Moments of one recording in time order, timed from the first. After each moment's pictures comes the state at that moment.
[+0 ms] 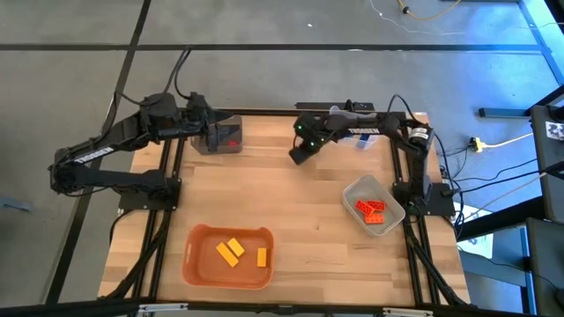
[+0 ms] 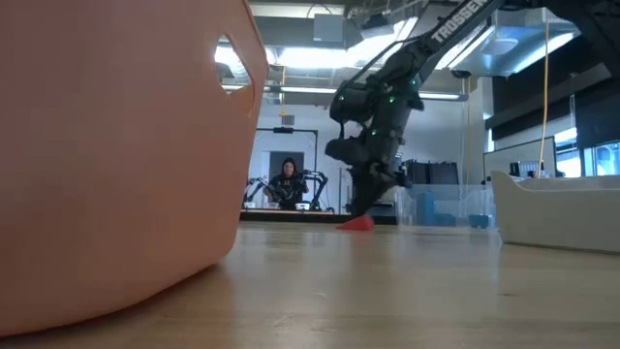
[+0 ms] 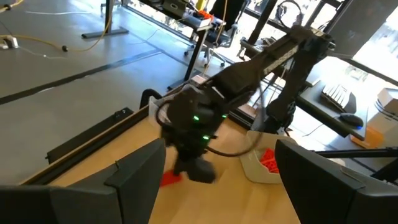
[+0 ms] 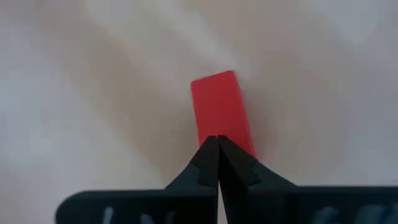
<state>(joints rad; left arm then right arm) 0.37 0.86 1.07 -0.38 -0.01 -0.39 -0.44 1.97 1.31 -0.54 -0.11 0.43</state>
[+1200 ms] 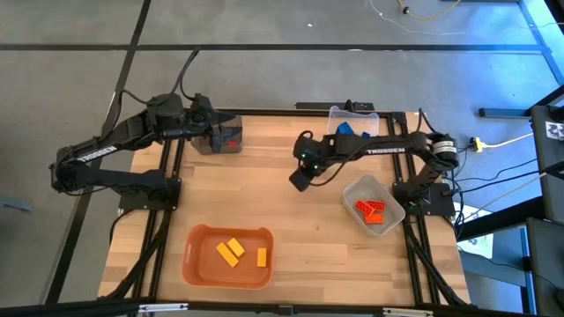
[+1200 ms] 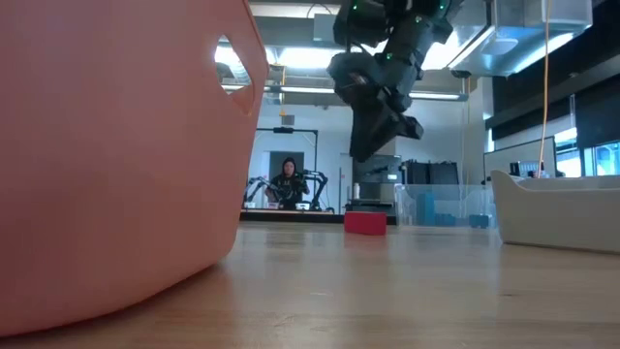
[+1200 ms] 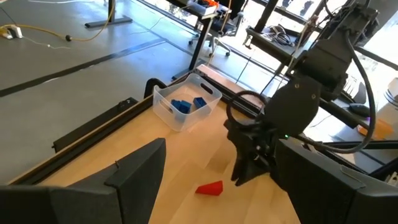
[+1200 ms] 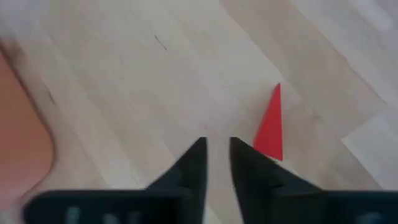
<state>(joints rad) 0.37 0.89 1.07 -0.40 -0.02 -0.38 -0.13 1.74 1.30 -0.68 -0.06 0.60</state>
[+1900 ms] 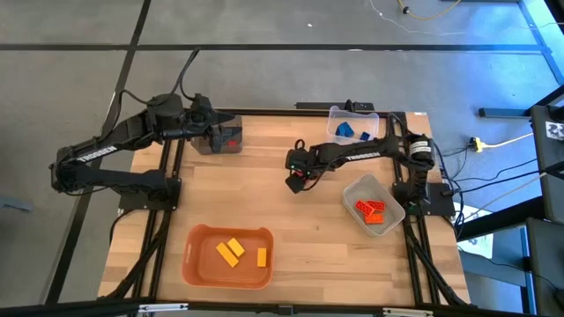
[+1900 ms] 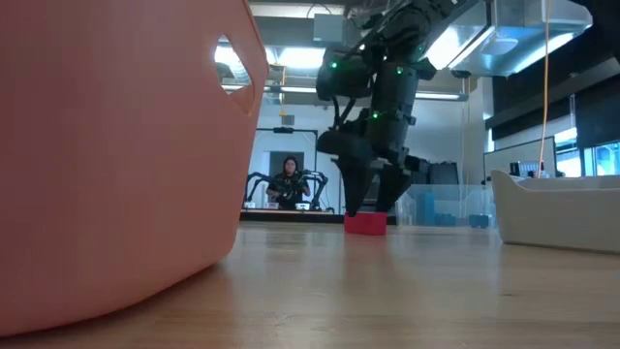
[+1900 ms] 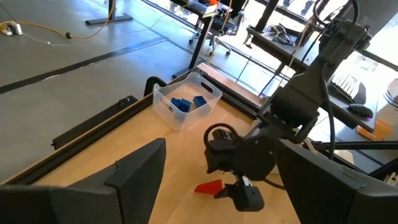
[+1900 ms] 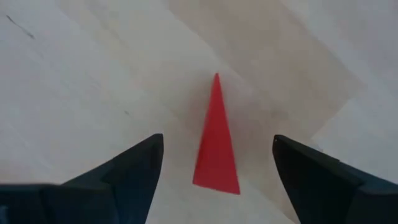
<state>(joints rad) 0.37 0.89 1.07 -0.41 -0.02 -0.39 -0.12 1.93 1.30 -0.68 0.14 0.70</state>
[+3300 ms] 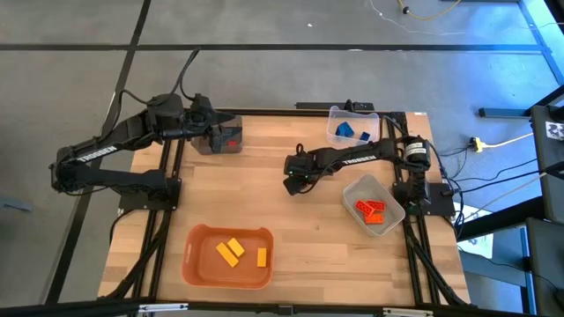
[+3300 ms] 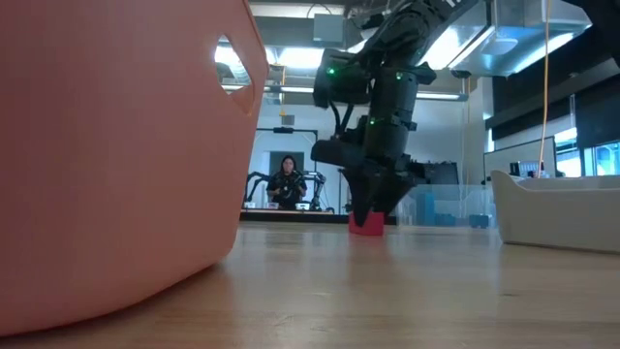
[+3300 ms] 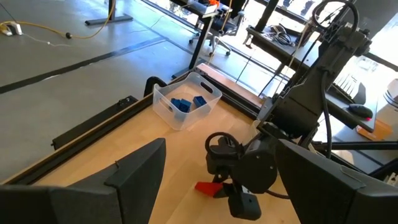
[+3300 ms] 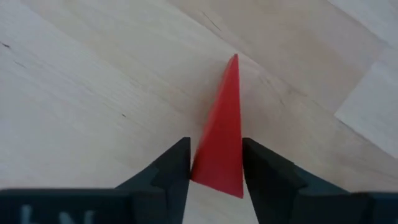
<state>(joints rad) 0.37 0.89 1.07 -0.41 -0.02 -0.39 -0.10 1.97 1.30 -0.67 0.14 0.89</state>
